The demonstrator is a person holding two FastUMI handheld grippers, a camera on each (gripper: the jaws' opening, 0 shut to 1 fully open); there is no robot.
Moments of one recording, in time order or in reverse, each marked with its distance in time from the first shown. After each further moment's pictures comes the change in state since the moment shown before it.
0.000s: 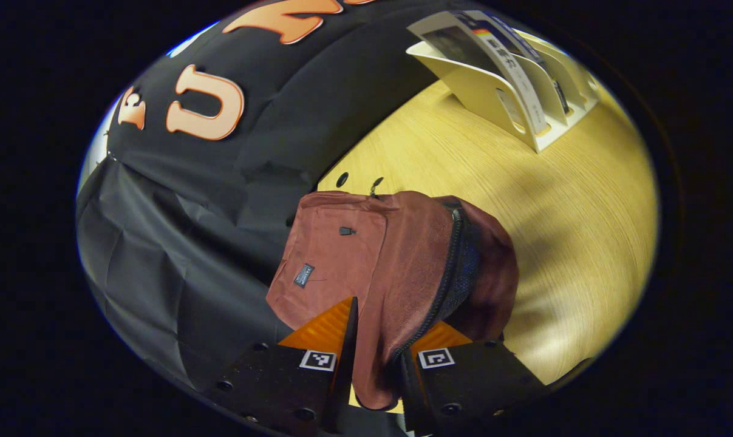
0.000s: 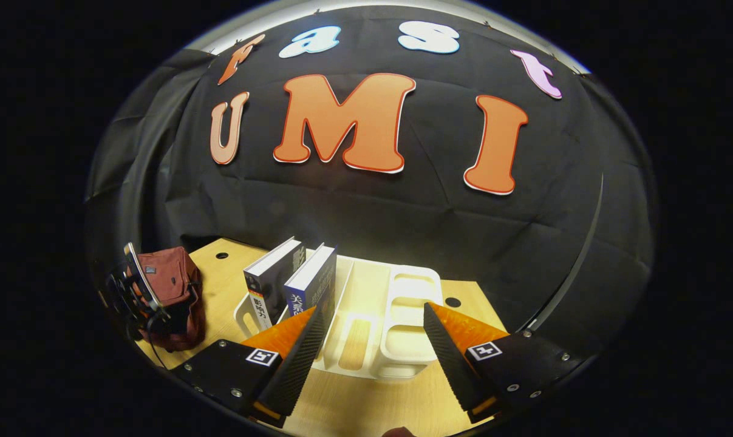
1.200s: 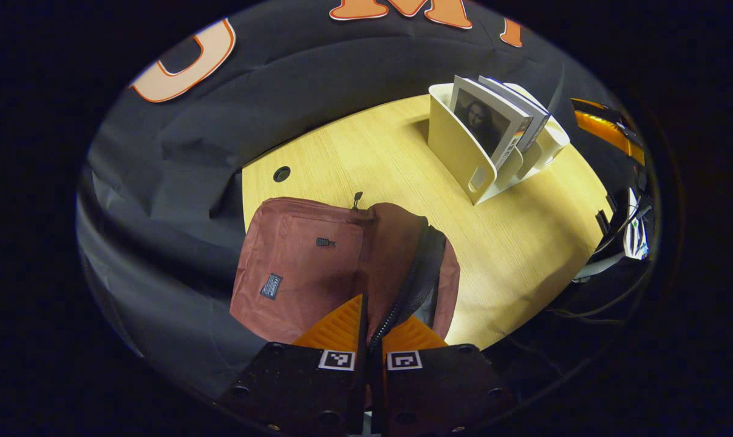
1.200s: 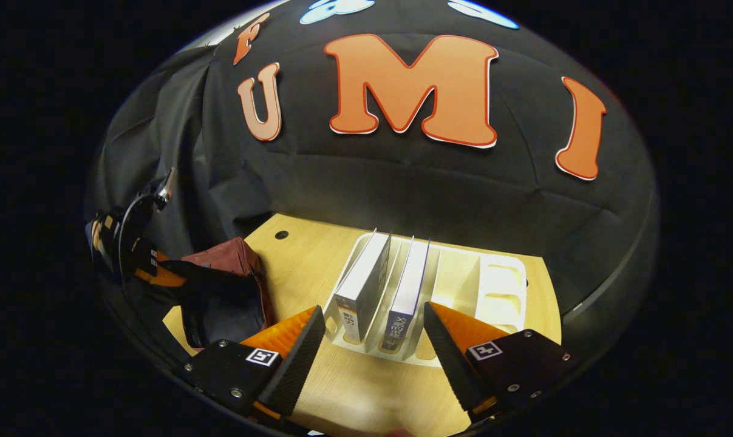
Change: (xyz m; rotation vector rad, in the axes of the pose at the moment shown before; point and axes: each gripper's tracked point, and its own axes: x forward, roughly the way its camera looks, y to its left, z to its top) left arm -0.026 0.094 0.057 -0.074 0.100 -0.642; right arm 0.027 0.122 0.031 0.018 0.328 0.281
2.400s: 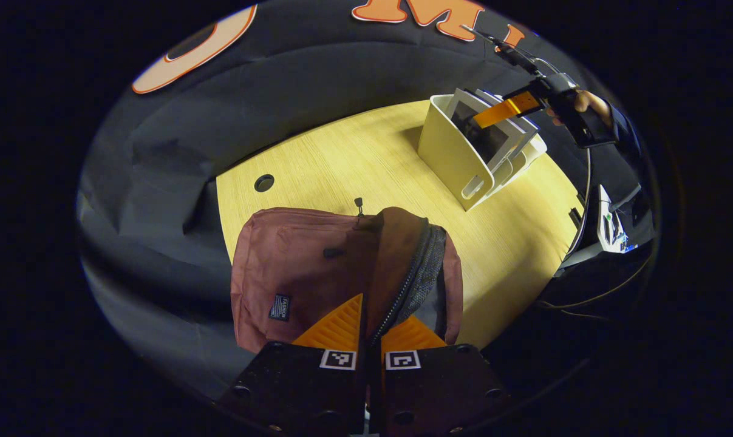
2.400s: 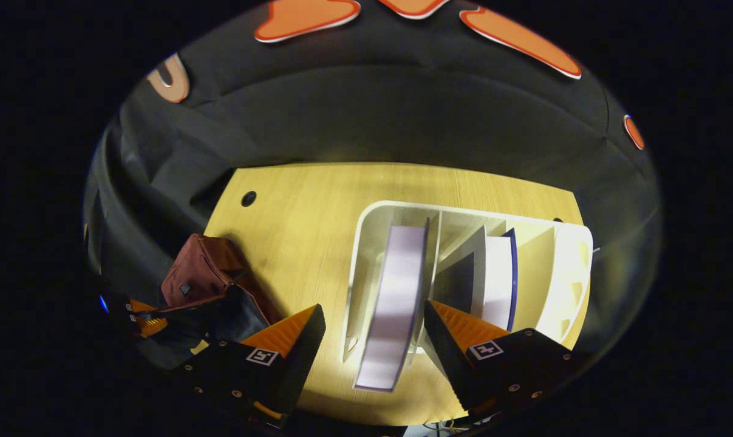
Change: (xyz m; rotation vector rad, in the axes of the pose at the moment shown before) left arm 0.028 0.046 0.002 0.028 -0.052 -0.180; right arm 0.160 0.025 -0.010 0.217 0.535 -0.040
